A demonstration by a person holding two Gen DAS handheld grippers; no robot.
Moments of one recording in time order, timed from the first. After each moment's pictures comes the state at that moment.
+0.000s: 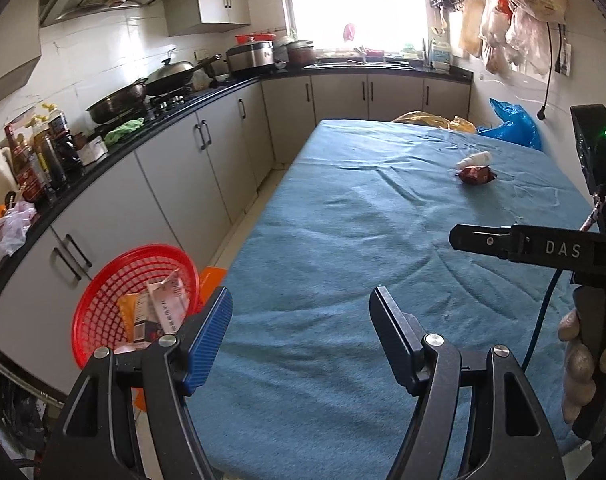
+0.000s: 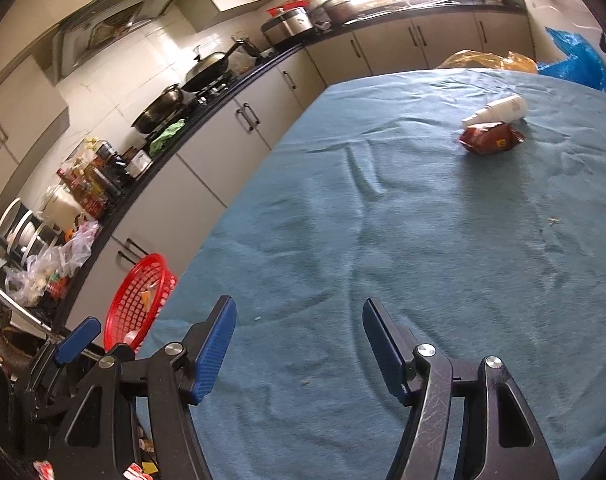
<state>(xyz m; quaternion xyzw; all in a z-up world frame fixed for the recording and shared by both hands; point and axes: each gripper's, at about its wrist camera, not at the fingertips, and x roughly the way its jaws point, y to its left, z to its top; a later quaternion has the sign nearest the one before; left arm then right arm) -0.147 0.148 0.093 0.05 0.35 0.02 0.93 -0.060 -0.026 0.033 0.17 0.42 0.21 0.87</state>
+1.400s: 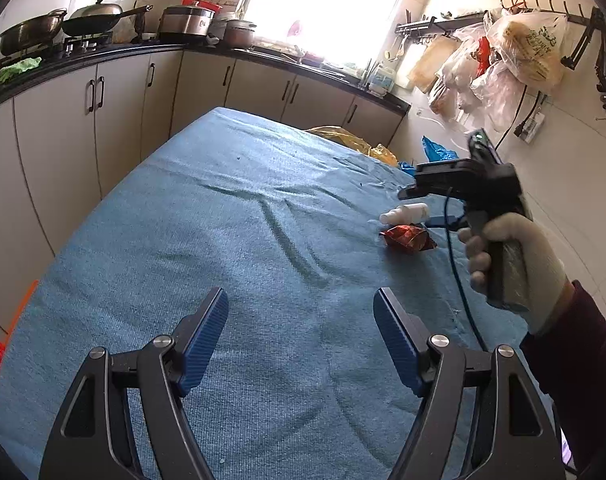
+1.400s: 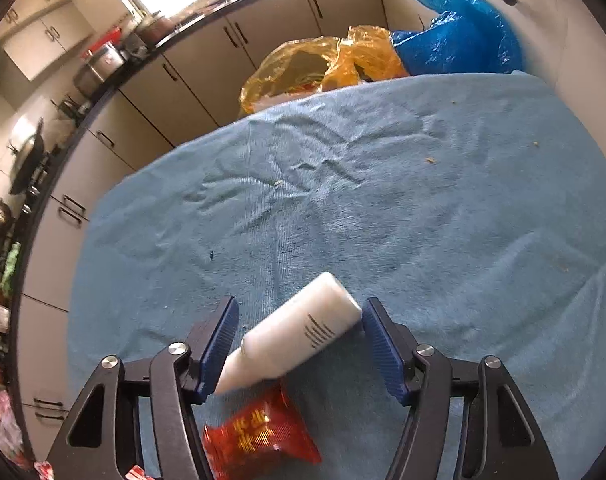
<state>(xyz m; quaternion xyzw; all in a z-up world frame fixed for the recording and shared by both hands) 0.007 0.102 0.042 -0.12 0.36 -0.16 0.91 0.198 -0.183 0.014 0.22 0.49 -0.06 0.84</state>
